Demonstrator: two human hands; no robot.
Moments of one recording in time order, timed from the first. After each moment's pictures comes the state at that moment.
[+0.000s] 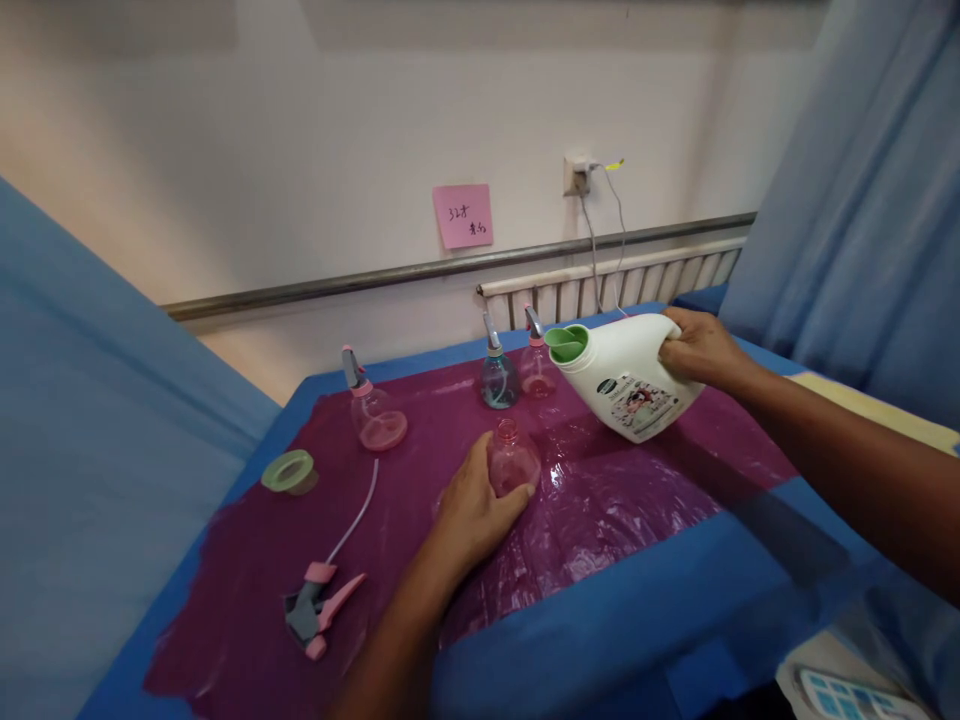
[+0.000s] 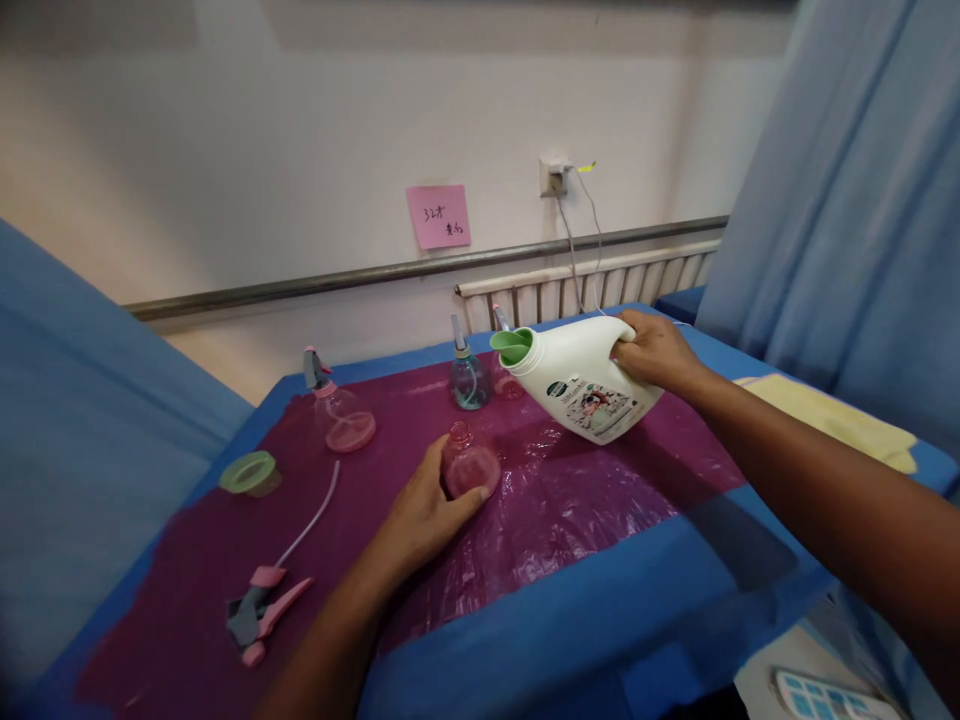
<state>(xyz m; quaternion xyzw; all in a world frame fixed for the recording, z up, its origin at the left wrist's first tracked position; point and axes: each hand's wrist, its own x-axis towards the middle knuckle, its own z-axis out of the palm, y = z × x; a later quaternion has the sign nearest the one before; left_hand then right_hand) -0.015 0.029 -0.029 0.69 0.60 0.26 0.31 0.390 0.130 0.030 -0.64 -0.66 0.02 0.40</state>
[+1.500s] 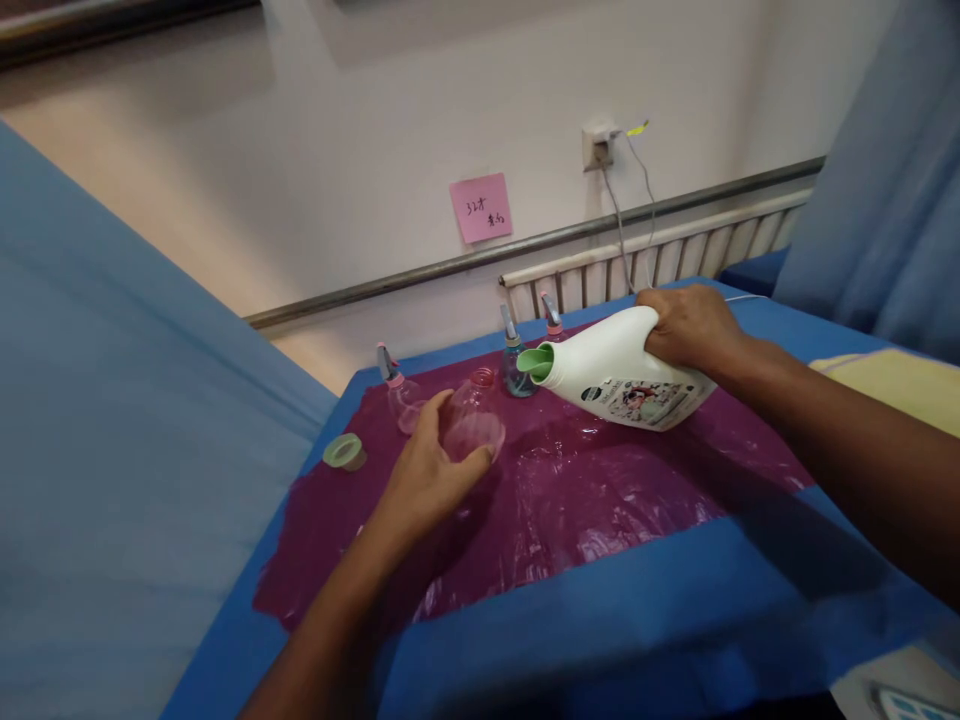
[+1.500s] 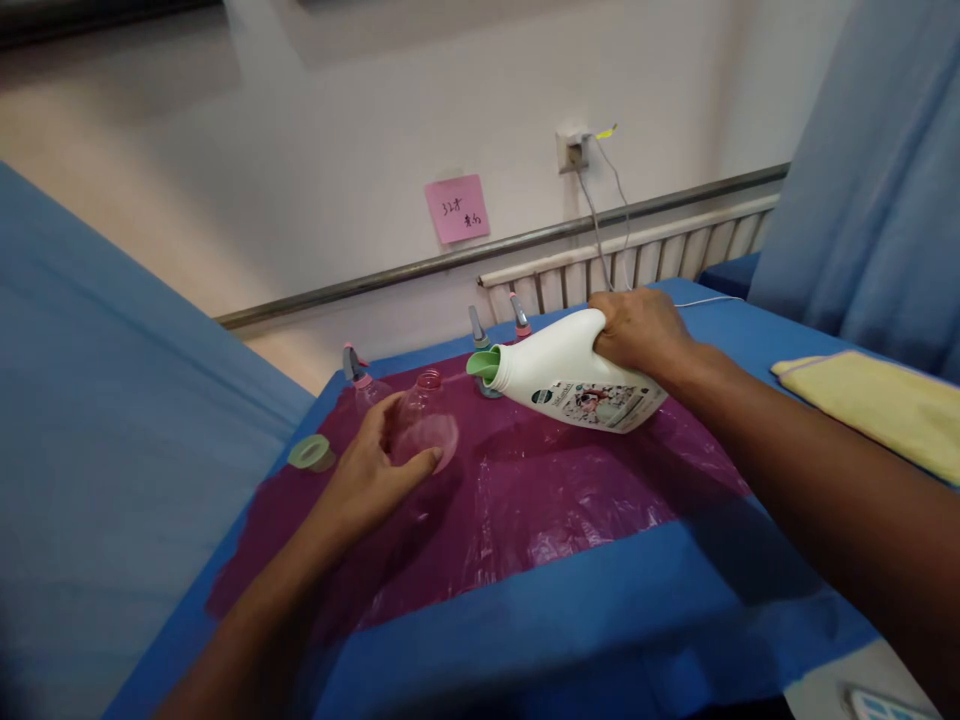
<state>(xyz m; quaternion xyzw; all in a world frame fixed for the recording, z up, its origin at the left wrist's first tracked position) -0.041 0.010 0.064 0.67 0.66 0.29 0.19 0.340 0.128 0.061 -0.66 -0.73 -0.12 0.13</state>
